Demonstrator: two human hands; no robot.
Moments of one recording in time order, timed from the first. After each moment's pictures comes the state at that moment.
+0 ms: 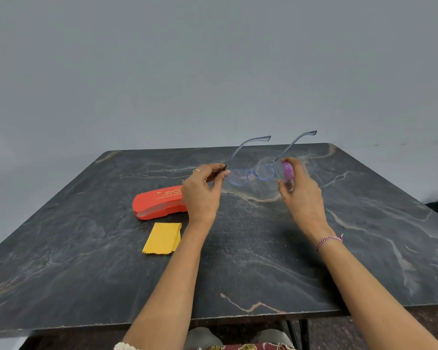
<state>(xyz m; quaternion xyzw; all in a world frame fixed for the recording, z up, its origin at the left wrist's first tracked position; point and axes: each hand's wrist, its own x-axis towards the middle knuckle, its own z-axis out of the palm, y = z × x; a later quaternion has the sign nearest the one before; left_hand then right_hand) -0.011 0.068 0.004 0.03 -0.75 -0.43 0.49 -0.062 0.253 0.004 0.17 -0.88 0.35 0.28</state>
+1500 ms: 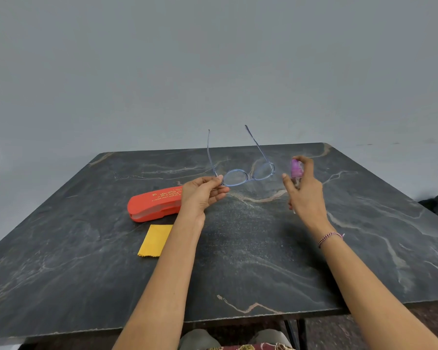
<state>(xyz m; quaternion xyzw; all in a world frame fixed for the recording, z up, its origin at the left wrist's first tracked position) -0.011 0.062 0.016 0.14 -0.56 -0.80 0.16 -0.082 0.267 -0.003 0.17 -0.83 0.47 0.25</state>
